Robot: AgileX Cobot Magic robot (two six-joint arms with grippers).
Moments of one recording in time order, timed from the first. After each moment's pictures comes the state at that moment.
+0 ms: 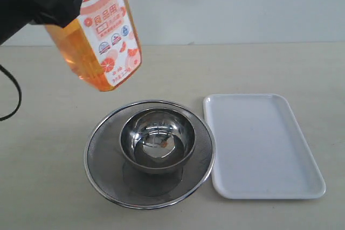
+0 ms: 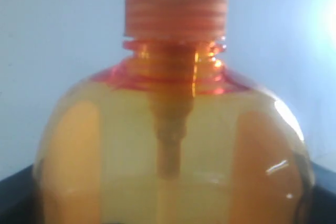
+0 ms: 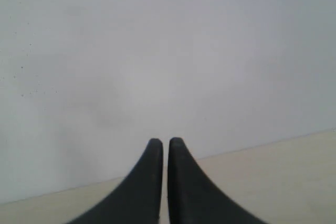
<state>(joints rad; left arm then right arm) -0.49 1.22 -0.57 0.21 -0.91 -0.21 0.86 0.66 0.00 0.90 -1.05 -0.41</state>
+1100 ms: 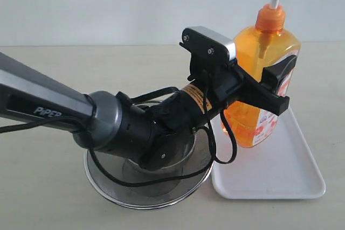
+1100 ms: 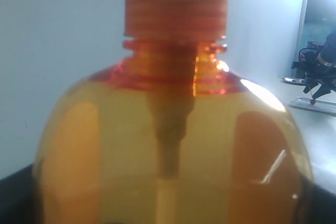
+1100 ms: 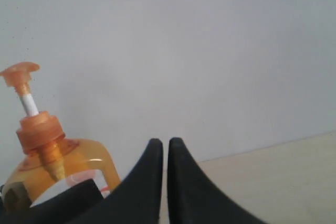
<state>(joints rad) -0.89 2.13 -1.14 0.00 -1.07 -0.07 0.86 0.66 0.00 0.90 -1.06 -0.42</state>
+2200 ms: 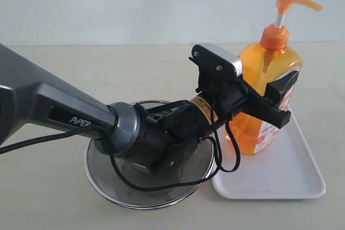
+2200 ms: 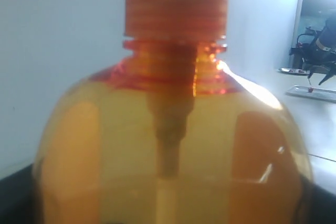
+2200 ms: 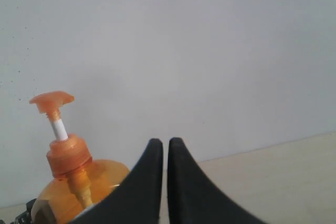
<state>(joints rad) -0.89 2.23 -1.20 0.03 -1.10 -0.07 0.86 0.66 0.00 0.90 -1.06 -0.42</state>
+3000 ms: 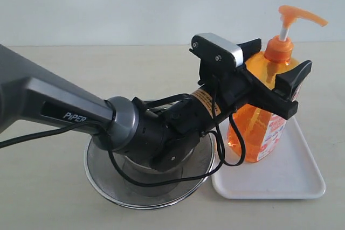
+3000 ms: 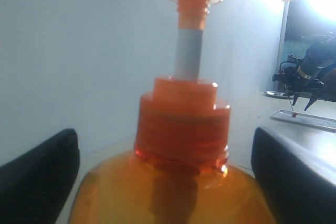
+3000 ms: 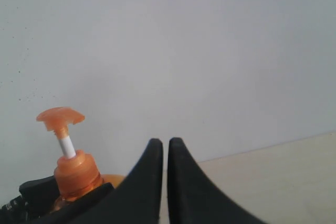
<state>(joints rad) -0.89 2.21 -1.21 0.05 -1.13 -0.12 0.86 0.66 0.00 0.90 -1.06 -0.42</state>
